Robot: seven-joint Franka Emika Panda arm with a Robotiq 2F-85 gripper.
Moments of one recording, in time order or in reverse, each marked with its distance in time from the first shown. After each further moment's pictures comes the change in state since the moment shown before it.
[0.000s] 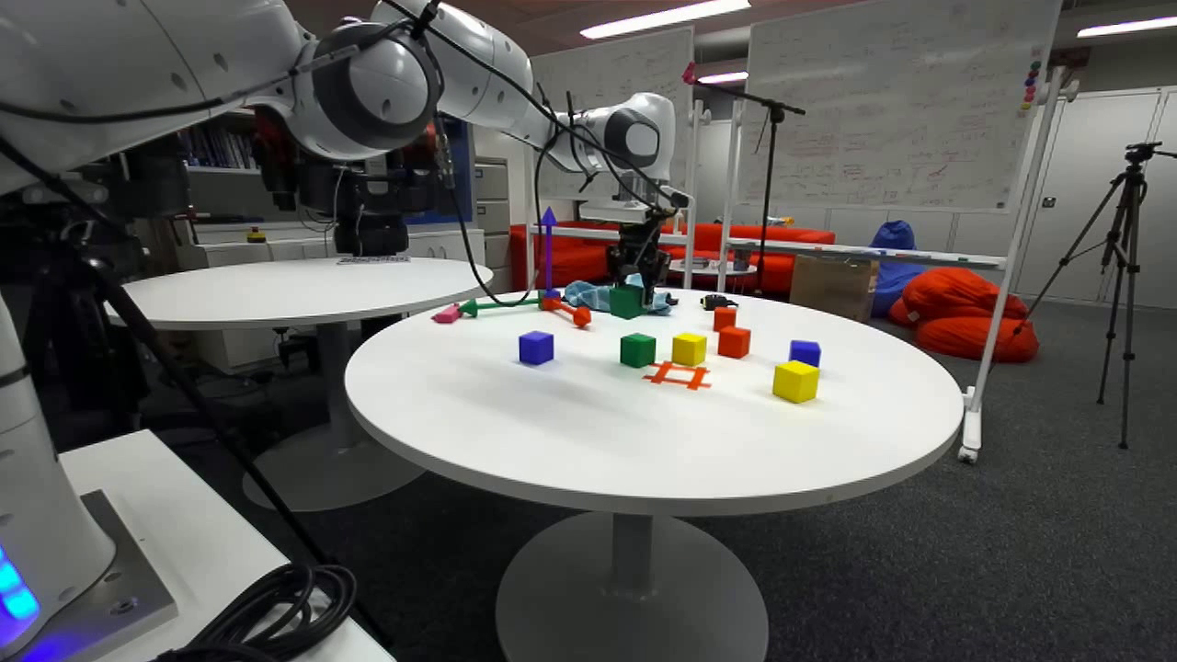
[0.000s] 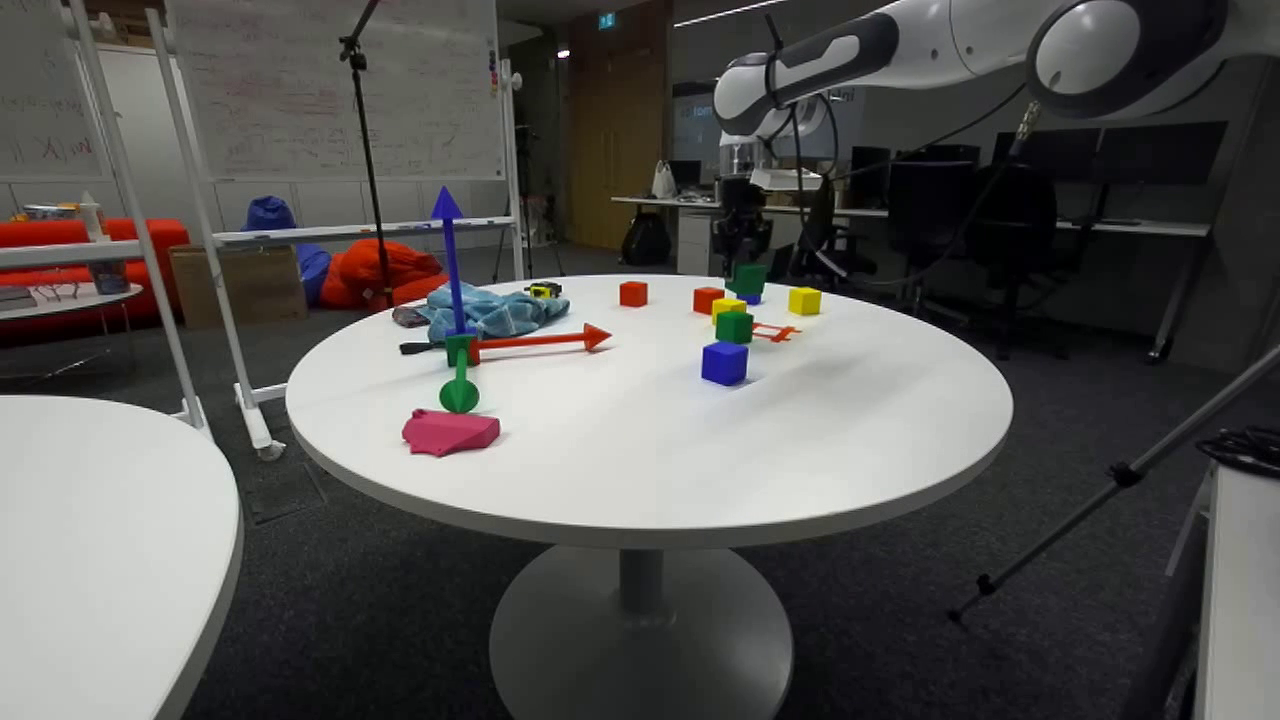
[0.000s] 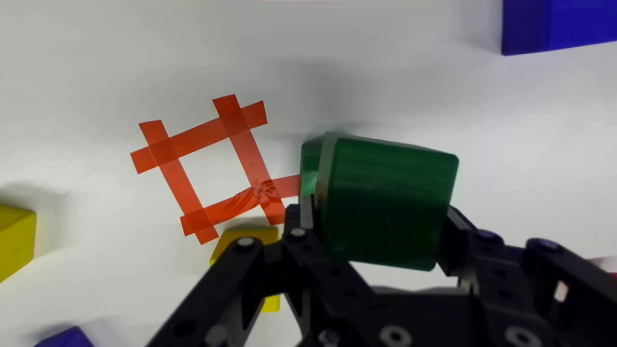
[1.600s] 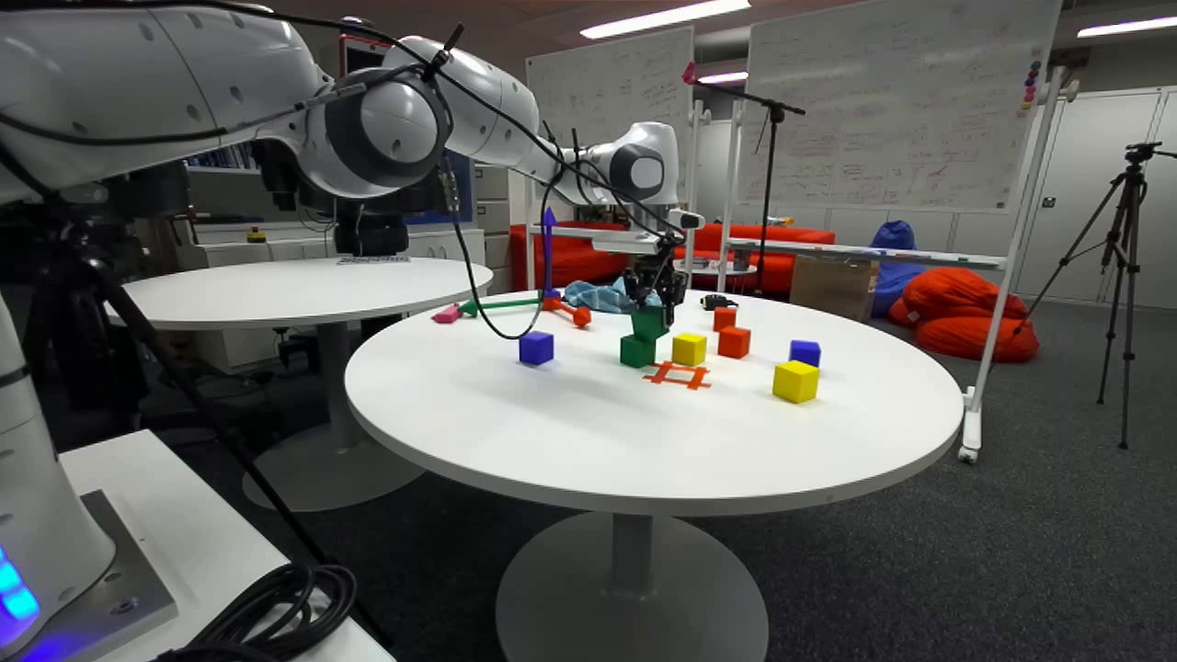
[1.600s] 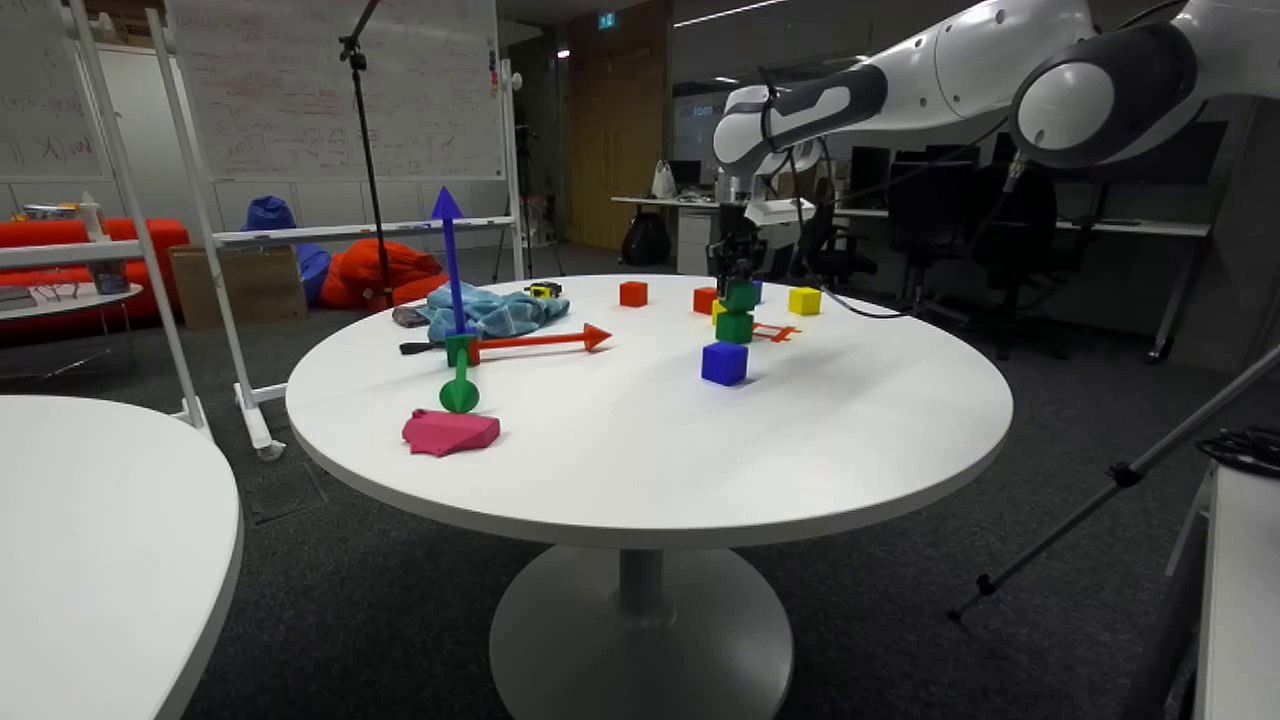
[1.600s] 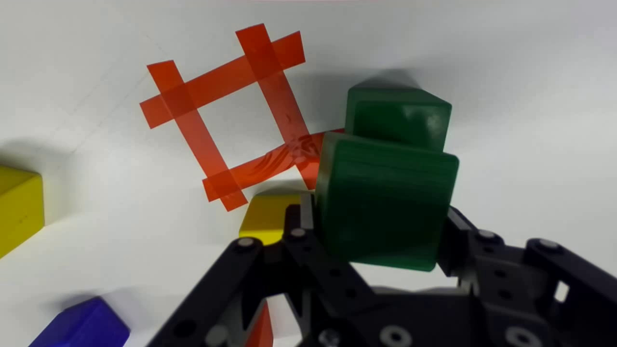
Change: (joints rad) arm 0.003 0.120 -0.052 0.083 -0.001 0.158 0.015
